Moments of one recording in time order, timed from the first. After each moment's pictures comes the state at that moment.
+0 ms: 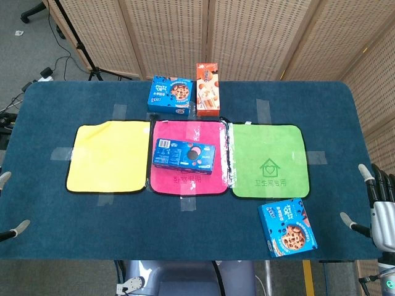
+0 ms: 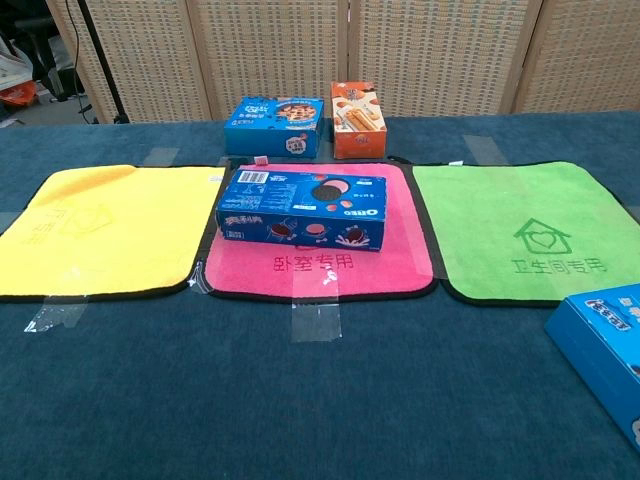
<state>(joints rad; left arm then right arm) 0.01 -0.93 -0.02 -1.87 1.54 1.59 0.00 0.02 -1.04 0.13 -1.80 -1.48 1.59 -0.09</state>
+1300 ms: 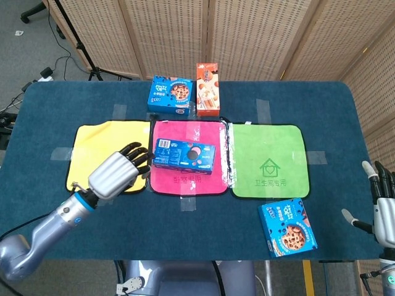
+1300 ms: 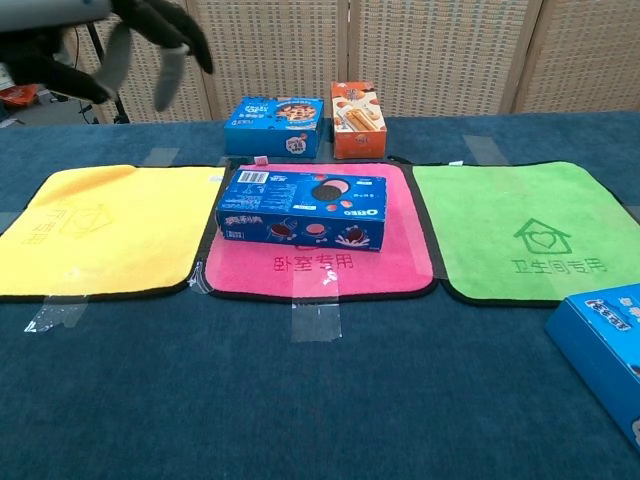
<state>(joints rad) -0.66 -1.12 -0.25 -1.85 1.60 0.93 0.27 0.04 -1.04 0.15 -1.79 -1.43 1.56 -0.06</state>
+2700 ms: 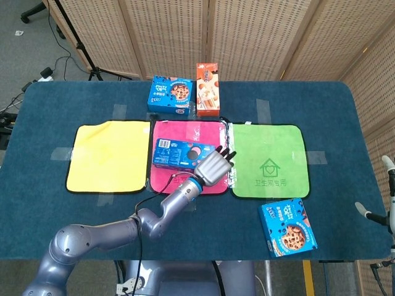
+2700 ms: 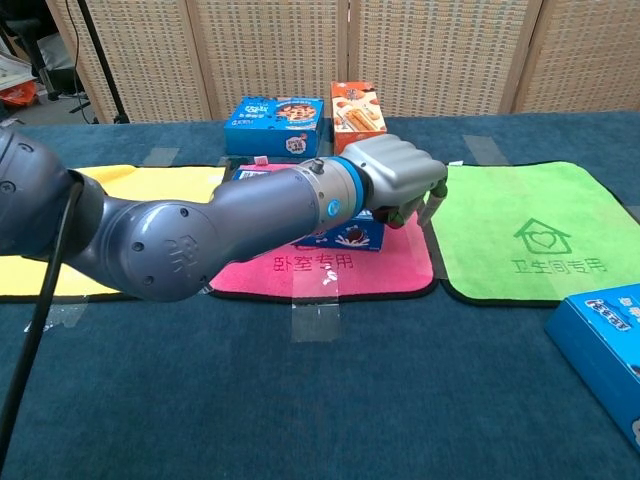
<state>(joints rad) -1.28 -2.02 -0.32 -0.91 1.08 0.67 0.65 0.06 -1.02 0.21 -1.75 -1.27 1.49 0.02</state>
